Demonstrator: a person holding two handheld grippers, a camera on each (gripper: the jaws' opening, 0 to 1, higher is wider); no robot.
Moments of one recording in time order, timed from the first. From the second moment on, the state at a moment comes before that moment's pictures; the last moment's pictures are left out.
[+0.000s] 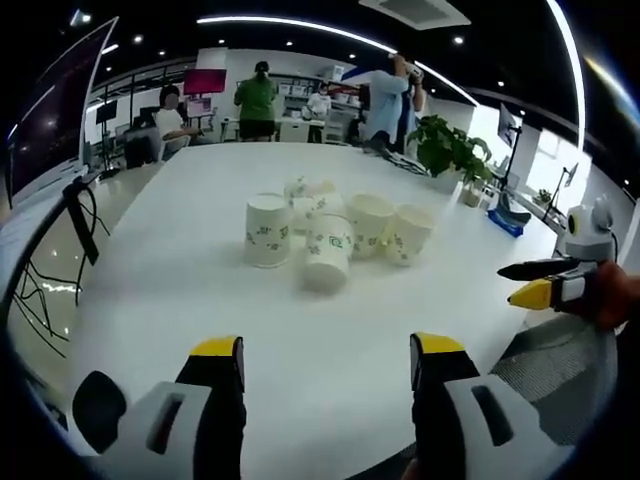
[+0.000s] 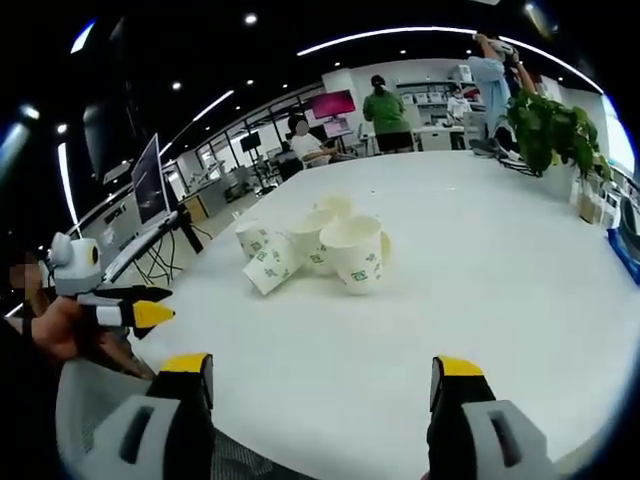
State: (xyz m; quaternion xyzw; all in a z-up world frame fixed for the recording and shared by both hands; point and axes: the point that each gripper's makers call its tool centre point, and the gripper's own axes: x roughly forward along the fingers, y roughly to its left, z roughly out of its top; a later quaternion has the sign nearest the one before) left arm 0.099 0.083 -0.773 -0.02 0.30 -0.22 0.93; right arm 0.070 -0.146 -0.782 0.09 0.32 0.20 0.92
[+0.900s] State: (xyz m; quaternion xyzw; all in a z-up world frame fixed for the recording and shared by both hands) left arm 0.101 0.087 -0.775 0.00 0.30 -0.21 0.93; right arm 0.068 -0.136 -0.786 0.09 0.33 0.23 0.91
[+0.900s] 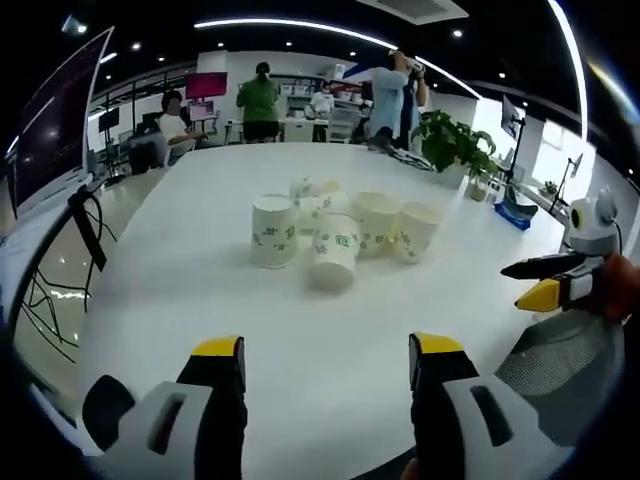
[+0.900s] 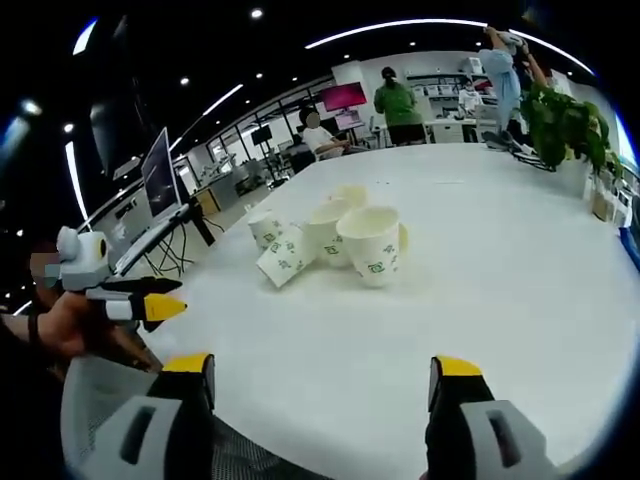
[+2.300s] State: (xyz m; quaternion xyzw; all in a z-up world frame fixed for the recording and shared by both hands) left arm 0.101 0.083 -0.773 -0.01 0.30 -0.21 0.93; right arm 0.215 -0.172 -0.772 0.12 0.39 0.14 0.90
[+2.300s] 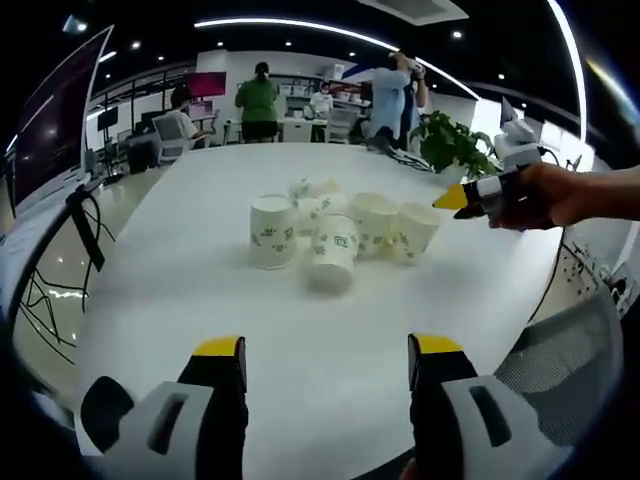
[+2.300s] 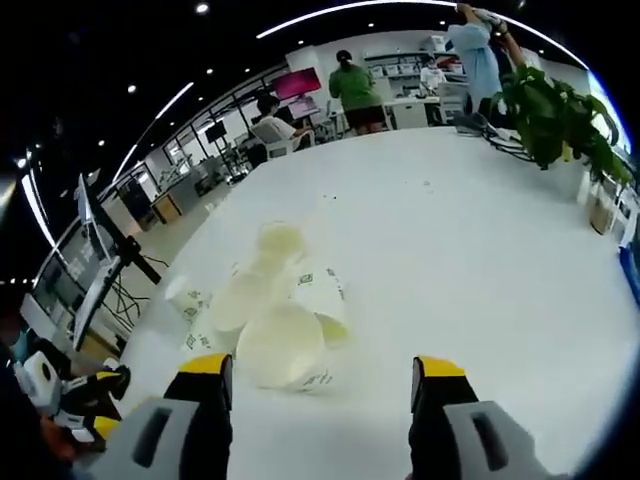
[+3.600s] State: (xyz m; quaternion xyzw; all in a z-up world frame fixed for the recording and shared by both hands) left arm 0.102 0.082 -0.771 0.00 0.31 -0.22 0.93; right arm 0.226 -0.160 -0.824 -0.02 0.52 0.16 0.84
